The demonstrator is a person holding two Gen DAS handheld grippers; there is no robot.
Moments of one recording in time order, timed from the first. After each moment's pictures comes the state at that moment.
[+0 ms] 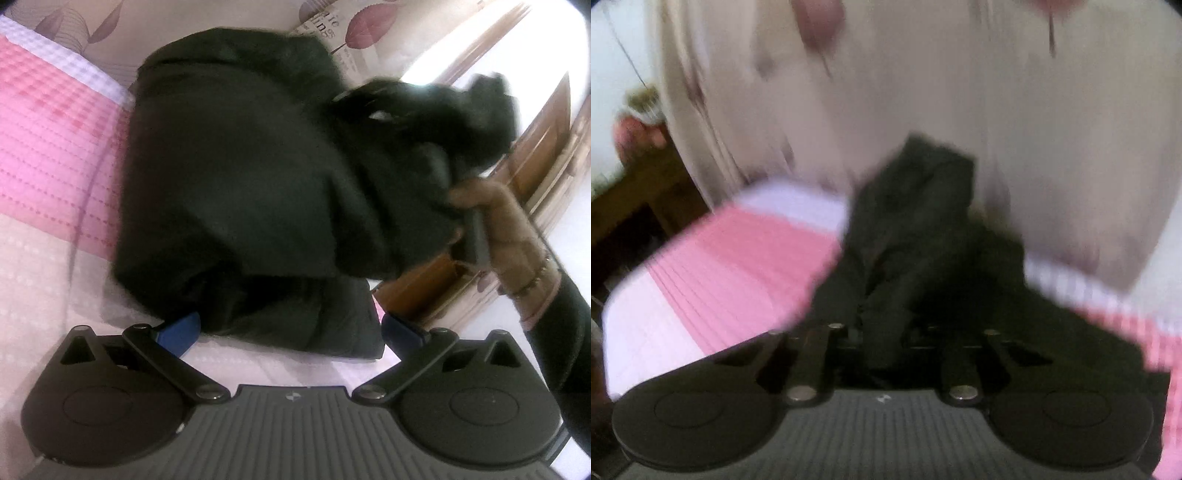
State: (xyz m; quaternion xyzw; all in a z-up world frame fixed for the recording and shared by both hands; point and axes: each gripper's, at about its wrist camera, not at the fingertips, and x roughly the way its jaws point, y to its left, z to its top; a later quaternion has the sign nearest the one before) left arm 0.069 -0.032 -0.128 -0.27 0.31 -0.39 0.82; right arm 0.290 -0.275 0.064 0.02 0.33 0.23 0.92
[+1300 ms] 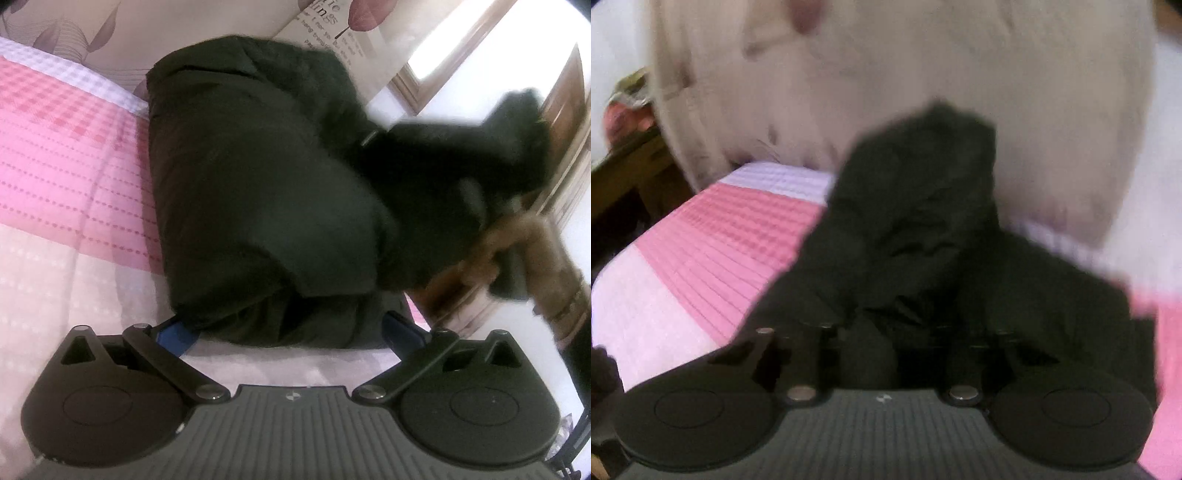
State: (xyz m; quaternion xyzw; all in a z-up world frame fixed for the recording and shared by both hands) left arm 0.069 -0.048 -0.122 -0.23 0.32 -0.37 0.84; right arm 0.268 -0.296 0.034 -0.01 0.34 0.21 0.92
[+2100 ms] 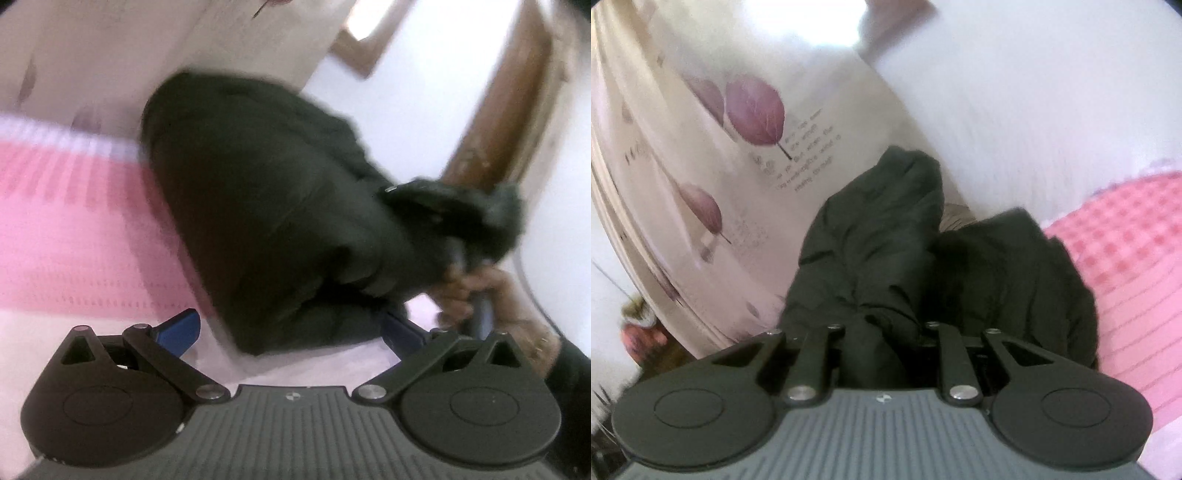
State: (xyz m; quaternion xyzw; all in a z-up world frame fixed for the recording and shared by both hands) left arm 0.070 -0.112 -0.101 -0.14 0.31 -0.39 0.85; right arm 0.200 -0.475 -0.044 0.27 0.21 0.13 0.93
